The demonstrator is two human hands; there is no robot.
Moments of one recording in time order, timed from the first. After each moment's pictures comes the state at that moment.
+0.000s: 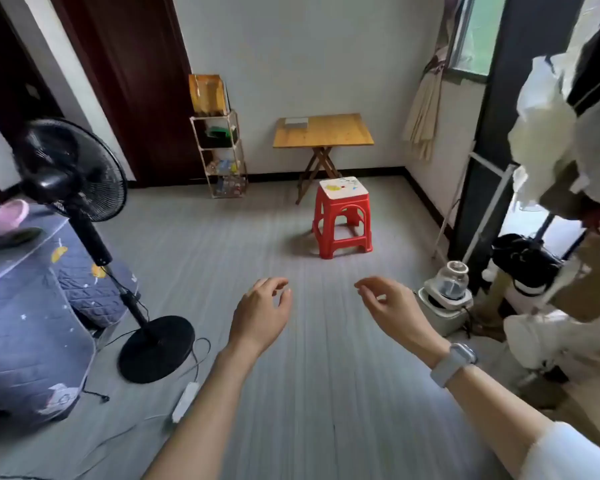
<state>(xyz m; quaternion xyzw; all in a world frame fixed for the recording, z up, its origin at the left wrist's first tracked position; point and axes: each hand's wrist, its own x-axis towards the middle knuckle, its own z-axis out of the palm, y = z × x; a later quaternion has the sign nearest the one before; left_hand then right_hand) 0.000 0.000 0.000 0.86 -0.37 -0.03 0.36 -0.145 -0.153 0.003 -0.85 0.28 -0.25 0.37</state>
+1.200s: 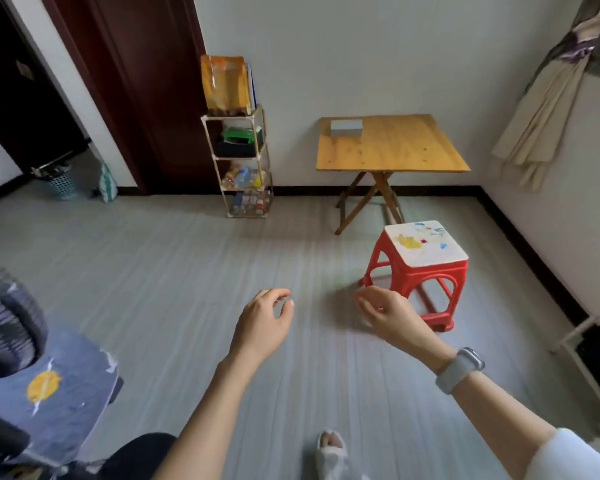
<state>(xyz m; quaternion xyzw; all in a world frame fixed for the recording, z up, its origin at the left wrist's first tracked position) 0.659 -0.323 -0.050 0.87 -0.31 -0.07 0.38 0.527 -0.492 -0.036 -0.89 0.24 -0.12 0.37</state>
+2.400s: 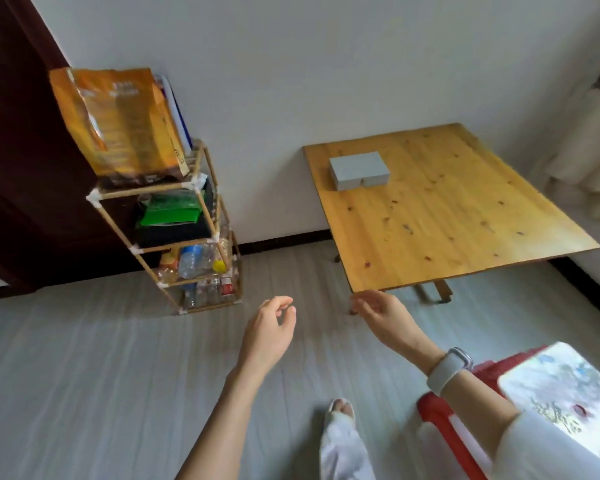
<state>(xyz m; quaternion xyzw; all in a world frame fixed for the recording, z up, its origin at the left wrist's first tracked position) 1.448 -0.806 -0.082 0.84 -0.37 -0.19 0.36 1.294 -0.934 -0.066 -0.79 0.42 -0.12 0.44</state>
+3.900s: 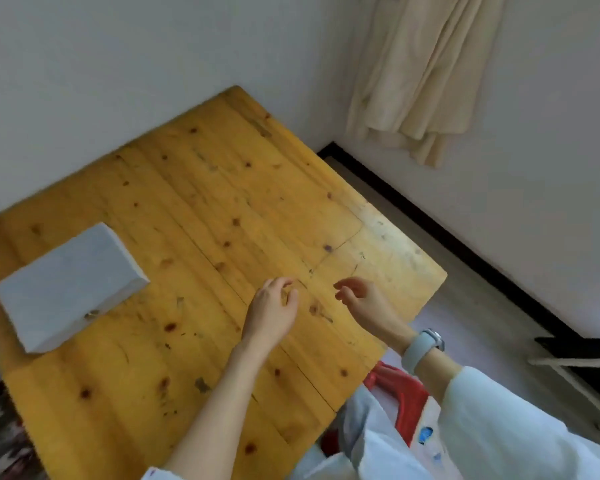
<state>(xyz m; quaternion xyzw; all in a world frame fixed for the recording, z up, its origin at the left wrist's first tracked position) 1.319 -1.510 -0.183 0.70 -0.56 -0.40 0.19 1.149 -1.529 -0.155 -0.59 0.66 -0.11 0.46</state>
